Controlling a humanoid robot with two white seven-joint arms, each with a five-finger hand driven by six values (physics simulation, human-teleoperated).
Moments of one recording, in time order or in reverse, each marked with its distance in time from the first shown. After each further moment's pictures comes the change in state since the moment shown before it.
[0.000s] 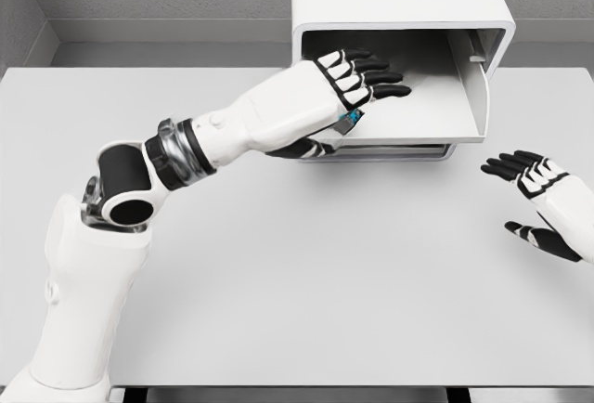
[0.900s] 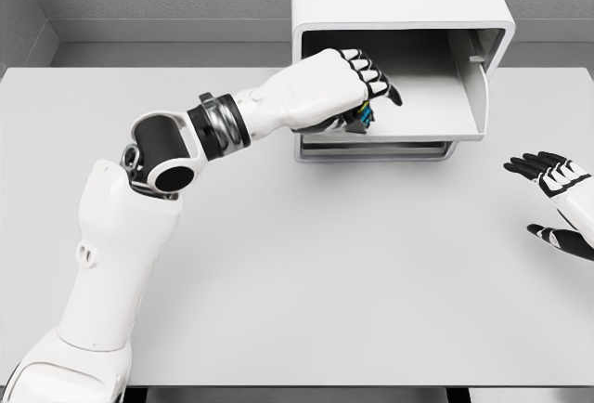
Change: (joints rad) left arm -0.140 -0.074 -0.044 0.187 -0.233 0.000 0.000; right arm 0.003 -0.027 -0.028 0.086 -0.007 0.000 -0.002
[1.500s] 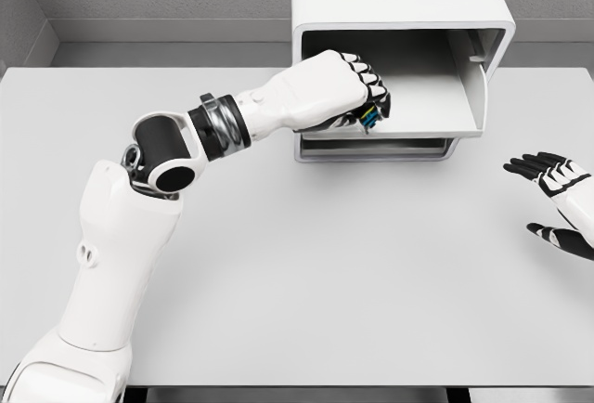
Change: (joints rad) left arm 0.000 0.000 -0.002 0.006 -0.001 0.000 0.000; right arm 0.000 -0.001 0.000 -0.001 0.000 0.000 0.000
